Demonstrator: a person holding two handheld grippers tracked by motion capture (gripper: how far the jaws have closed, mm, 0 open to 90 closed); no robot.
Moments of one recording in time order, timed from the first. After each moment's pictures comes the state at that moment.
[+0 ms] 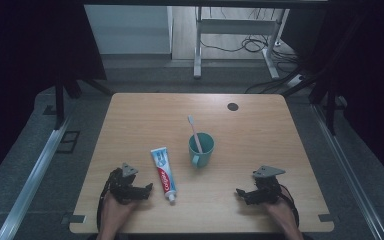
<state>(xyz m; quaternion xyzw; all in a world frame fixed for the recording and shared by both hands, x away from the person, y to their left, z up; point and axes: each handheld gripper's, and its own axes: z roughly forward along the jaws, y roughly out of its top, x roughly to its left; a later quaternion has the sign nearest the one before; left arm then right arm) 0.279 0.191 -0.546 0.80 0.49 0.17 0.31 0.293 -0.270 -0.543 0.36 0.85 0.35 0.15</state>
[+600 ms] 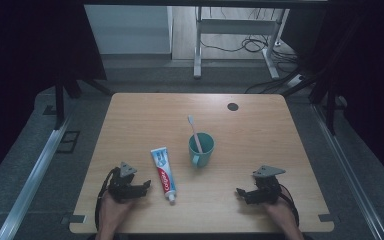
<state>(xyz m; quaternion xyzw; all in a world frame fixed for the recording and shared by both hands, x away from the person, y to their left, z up) 0.274 0.192 -0.532 0.80 0.48 0.18 0.33 0.294 -0.271 -0.543 0.37 0.84 0.35 0.15</state>
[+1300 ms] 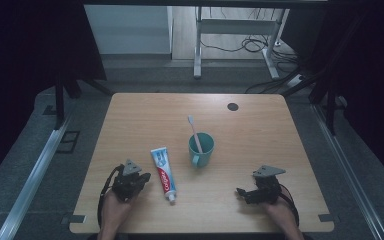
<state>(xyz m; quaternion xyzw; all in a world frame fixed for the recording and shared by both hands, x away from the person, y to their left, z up) 0.272 0.174 -0.511 0.81 0.45 0.15 0.35 0.294 -0.271 -0.543 0.37 0.84 0.35 0.15</state>
